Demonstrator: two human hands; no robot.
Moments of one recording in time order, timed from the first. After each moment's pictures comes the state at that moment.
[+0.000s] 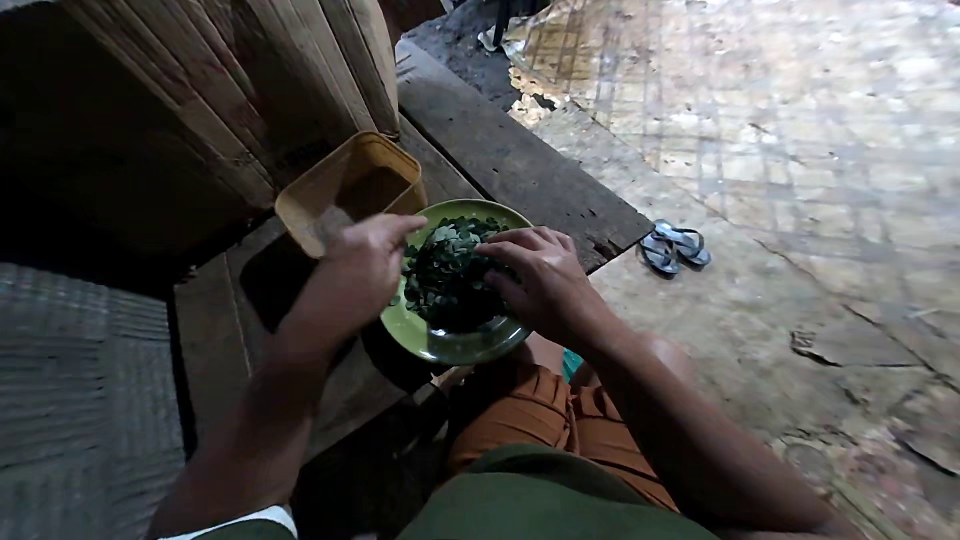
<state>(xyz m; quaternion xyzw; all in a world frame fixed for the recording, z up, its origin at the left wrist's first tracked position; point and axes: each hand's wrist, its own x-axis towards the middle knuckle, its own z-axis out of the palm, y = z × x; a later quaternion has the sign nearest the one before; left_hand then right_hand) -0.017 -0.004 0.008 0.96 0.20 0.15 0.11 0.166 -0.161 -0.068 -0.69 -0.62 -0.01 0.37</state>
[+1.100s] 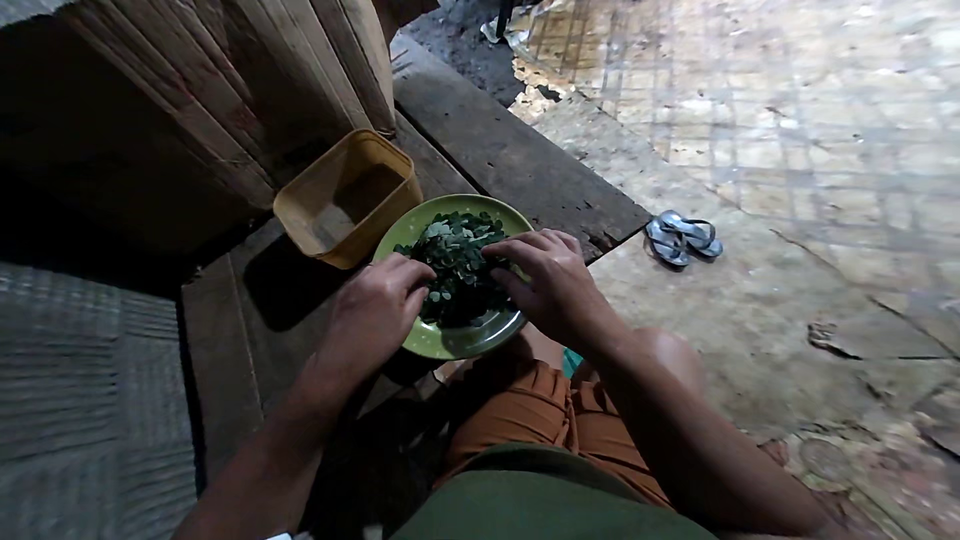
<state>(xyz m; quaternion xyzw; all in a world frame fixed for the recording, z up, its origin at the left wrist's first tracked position) -0.027 -0.038 -0.032 0.96 0.21 0.13 0.09 0.173 -0.175 -0.079 -0.68 -0.61 -0.01 0.40</state>
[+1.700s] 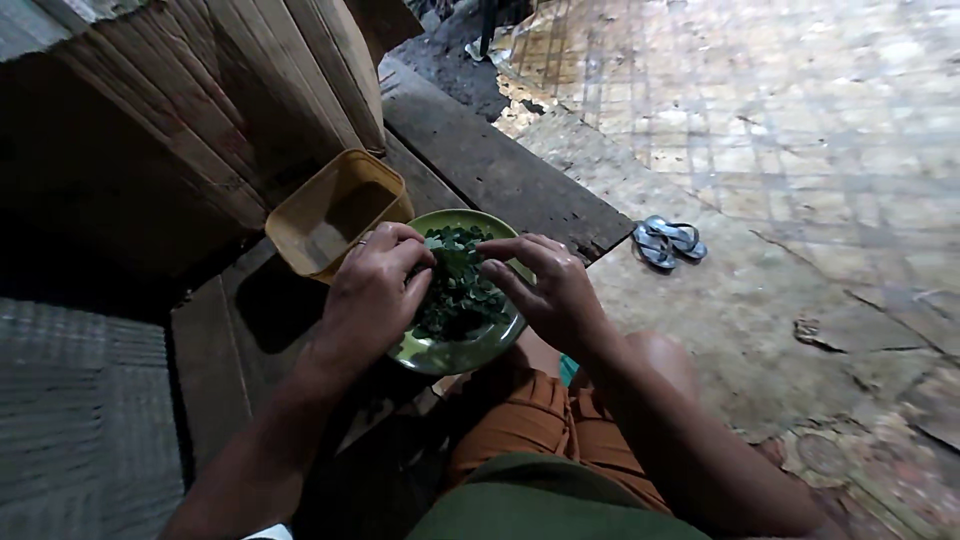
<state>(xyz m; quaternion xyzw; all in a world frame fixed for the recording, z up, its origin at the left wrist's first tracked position) -0.002 -0.027 -0.005 0.97 0.15 0.19 0.08 0.169 -0.176 -0.063 -0.64 -0.56 0.03 0.52</state>
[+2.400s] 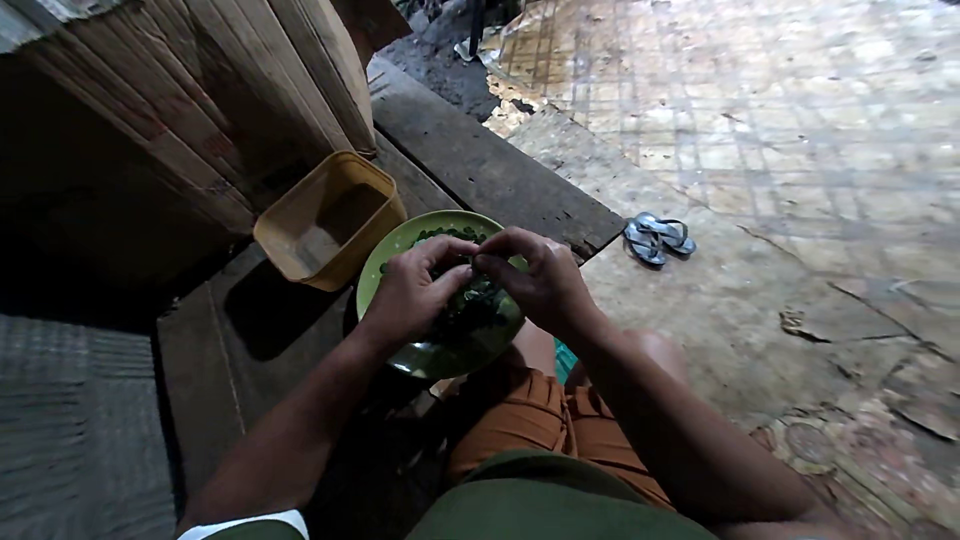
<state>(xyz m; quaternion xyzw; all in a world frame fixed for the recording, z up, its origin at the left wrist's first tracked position) 0.030 -0.037 -0.026 0.88 0.15 0.18 0.41 0.178 -0.164 -0.067 -0.63 -0.54 0.06 0.56</state>
